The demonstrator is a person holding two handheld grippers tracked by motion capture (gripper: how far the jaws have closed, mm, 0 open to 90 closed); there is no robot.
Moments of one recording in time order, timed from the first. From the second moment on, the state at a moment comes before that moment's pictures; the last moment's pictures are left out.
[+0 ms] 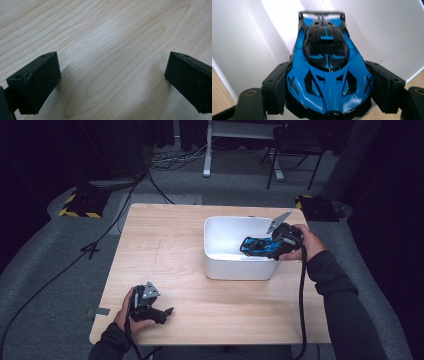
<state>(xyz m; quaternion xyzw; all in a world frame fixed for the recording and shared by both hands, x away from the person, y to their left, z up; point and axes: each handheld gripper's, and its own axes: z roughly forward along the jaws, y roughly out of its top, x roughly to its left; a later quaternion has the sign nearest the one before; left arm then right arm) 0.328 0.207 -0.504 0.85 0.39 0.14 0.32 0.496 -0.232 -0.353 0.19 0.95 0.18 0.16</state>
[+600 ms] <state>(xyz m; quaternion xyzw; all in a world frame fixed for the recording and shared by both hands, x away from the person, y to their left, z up) 0.328 0.207 -0.504 0.85 0.39 0.14 0.32 0.497 -0.237 -0.357 0.20 0.95 0.19 0.15</state>
